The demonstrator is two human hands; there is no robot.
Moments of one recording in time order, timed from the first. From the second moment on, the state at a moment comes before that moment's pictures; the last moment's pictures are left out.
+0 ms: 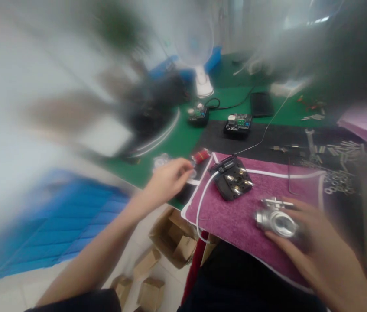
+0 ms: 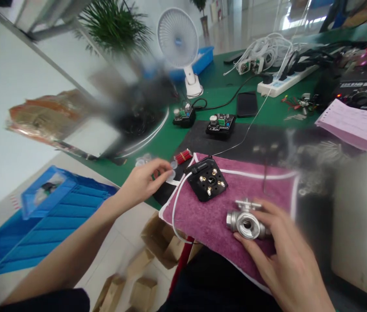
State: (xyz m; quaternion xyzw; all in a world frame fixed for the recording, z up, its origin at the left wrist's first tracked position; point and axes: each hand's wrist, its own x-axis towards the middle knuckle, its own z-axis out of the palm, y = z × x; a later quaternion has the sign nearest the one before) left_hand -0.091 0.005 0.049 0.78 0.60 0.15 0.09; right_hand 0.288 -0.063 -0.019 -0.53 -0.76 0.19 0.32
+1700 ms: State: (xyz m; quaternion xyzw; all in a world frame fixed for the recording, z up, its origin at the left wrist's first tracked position) left_hand 0.072 -0.060 0.029 0.86 0.34 0.37 0.12; right_hand 0.283 -0.063 0.015 -0.53 -0.74 0.13 0.39
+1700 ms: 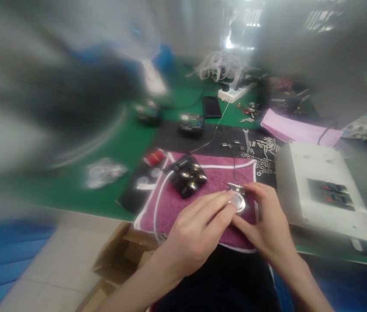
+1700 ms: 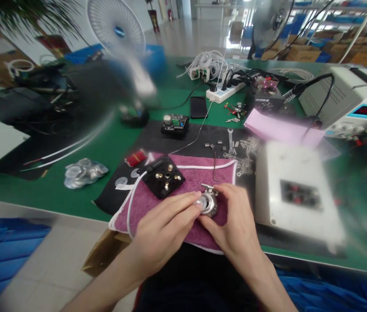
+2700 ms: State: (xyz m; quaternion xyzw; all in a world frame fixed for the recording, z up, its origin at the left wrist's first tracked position) left_hand 0.085 -0.033 0.028 0.92 0.20 0.33 -0.07; right_hand 0.276 -0.080 0.017 -0.56 -0.38 0.52 0.52
